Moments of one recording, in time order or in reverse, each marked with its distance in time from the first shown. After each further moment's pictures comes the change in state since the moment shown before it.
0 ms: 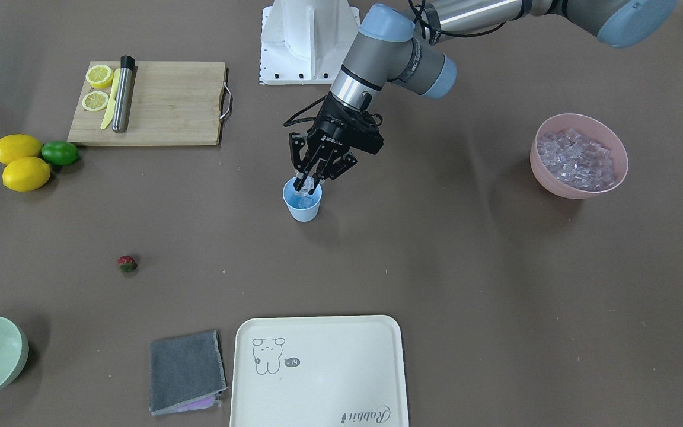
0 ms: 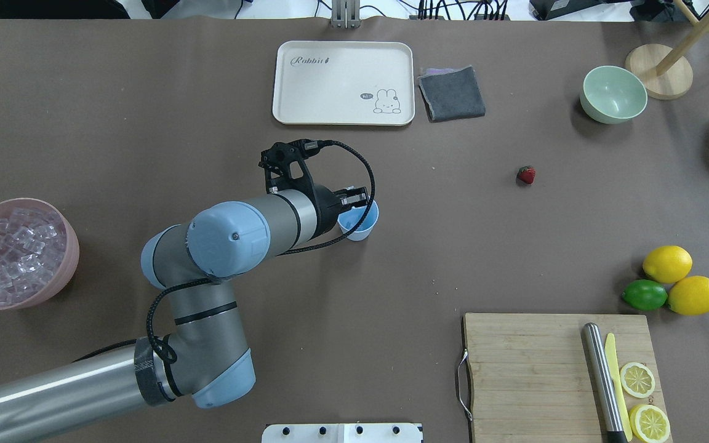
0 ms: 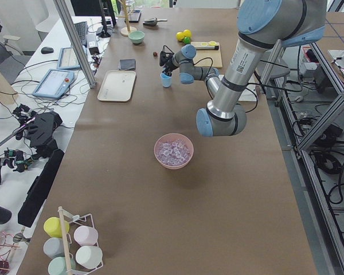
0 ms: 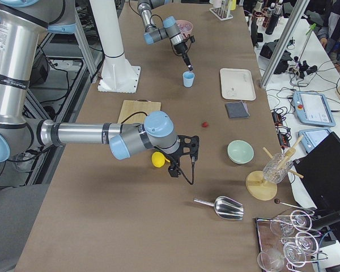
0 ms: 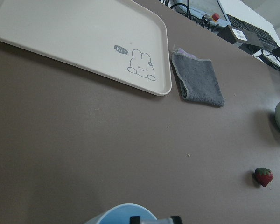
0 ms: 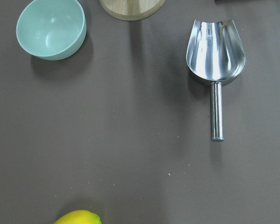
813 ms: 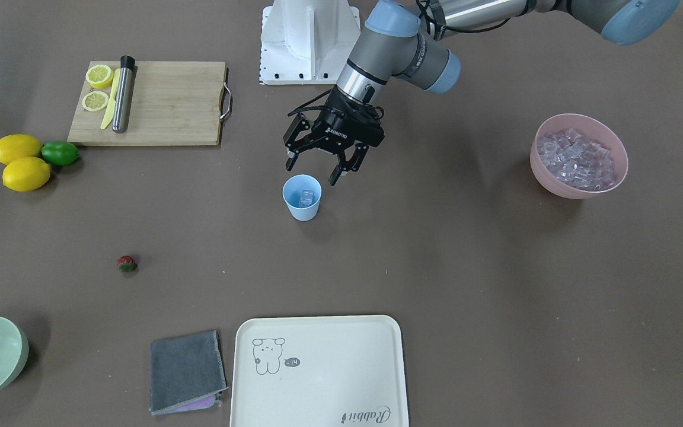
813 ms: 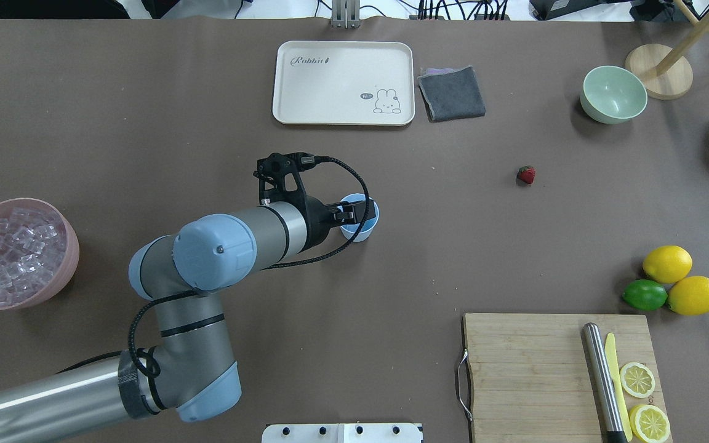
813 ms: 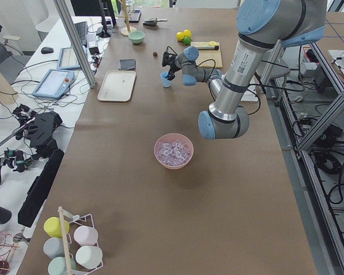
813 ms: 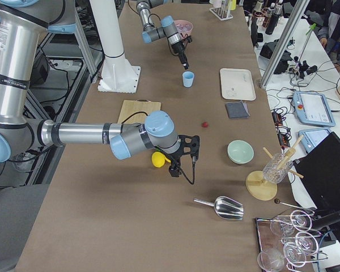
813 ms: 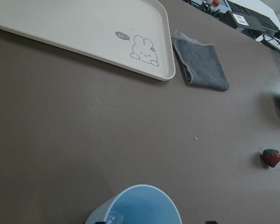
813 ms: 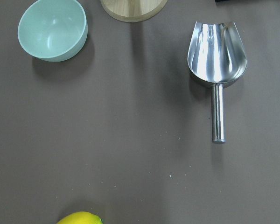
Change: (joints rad) left arm 0.008 0.058 -0.065 0.007 -0.010 0.095; right arm 0.000 0.006 -0.002 0.002 0.002 0.001
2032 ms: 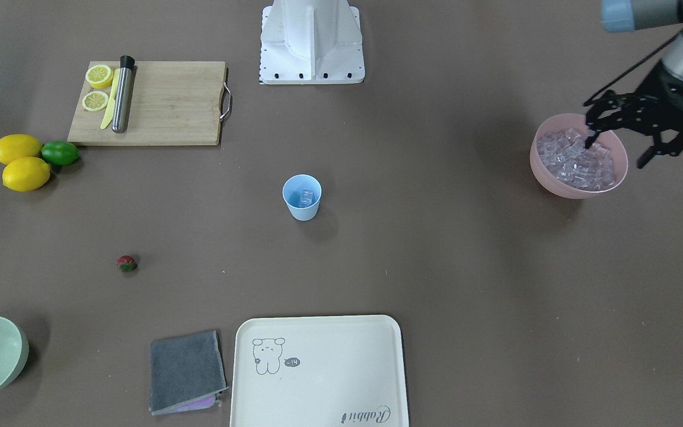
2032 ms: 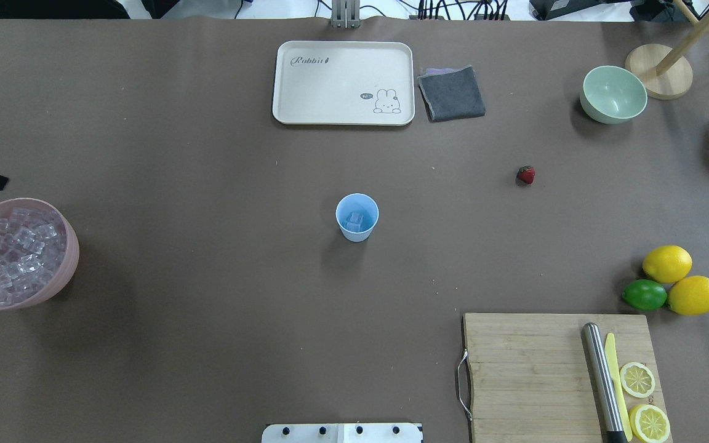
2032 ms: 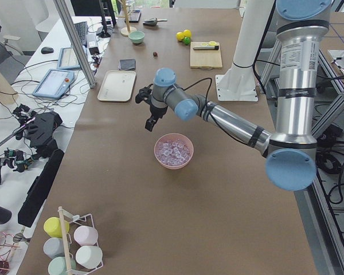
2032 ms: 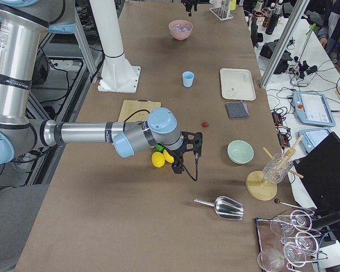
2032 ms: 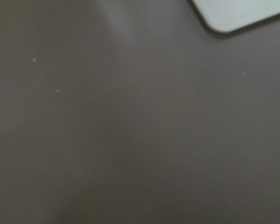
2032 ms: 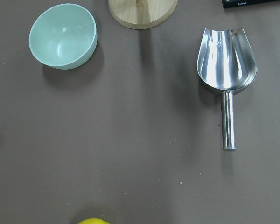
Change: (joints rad) left arm -0.796 0.680 -0.309 0.385 -0.827 1.179; right arm -0.007 0.029 0.001 0.000 0.008 0.030
